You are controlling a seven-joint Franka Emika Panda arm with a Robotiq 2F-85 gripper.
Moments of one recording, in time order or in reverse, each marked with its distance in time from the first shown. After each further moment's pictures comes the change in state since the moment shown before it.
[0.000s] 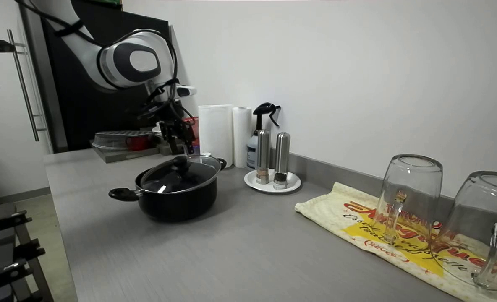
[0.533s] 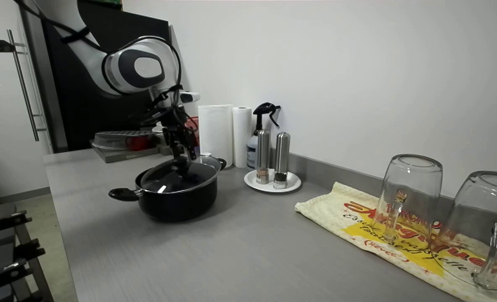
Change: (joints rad) arm 0.006 0.044 -0.021 0.023 0.000 -0.001 0.002
